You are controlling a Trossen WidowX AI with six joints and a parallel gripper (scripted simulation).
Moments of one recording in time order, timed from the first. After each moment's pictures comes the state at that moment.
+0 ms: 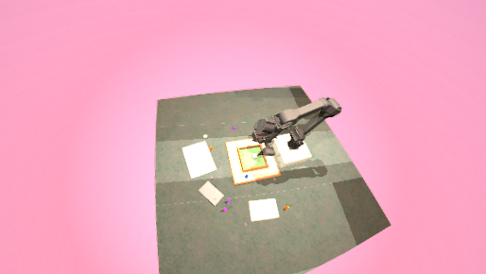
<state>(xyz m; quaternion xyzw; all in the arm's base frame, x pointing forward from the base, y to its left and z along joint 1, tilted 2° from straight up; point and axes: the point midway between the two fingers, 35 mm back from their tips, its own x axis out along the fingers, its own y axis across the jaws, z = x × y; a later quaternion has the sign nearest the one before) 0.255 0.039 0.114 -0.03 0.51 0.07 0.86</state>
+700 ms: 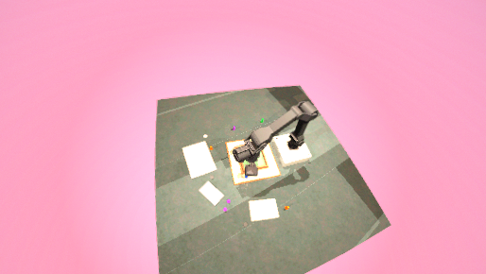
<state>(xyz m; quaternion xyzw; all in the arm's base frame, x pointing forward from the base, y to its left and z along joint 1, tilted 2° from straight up) 0.313 0.121 0.080 0.07 0.67 -0.04 0.73</state>
